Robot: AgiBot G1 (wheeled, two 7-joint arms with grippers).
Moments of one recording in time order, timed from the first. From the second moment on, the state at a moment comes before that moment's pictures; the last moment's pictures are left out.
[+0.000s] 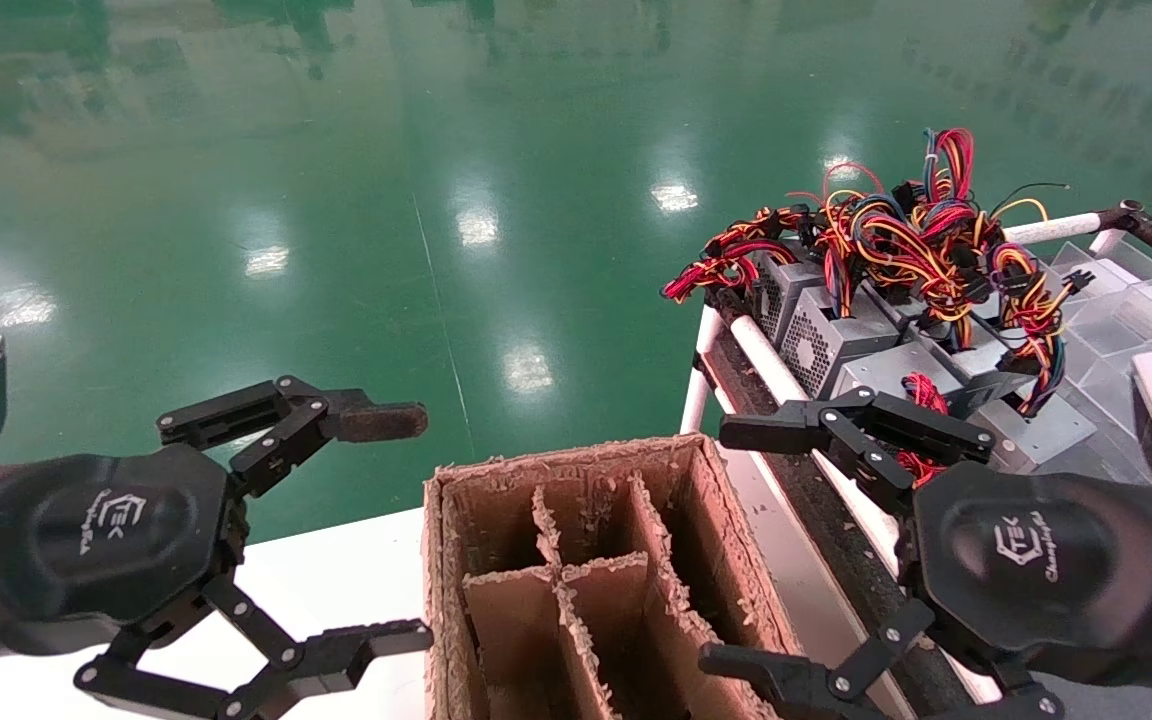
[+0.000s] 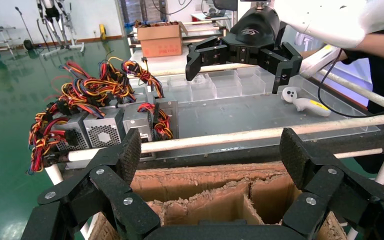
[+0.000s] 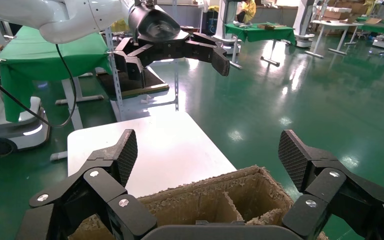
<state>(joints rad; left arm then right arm) -1.09 0.59 0.32 -1.27 0.70 1.48 -0.16 1.07 -0.61 -0.28 1.28 -0.73 -1.49 0.19</state>
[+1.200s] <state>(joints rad) -1.09 0.59 0.32 -1.27 0.70 1.48 -0.16 1.08 -0.61 -0.28 1.28 -0.73 -1.49 0.19</state>
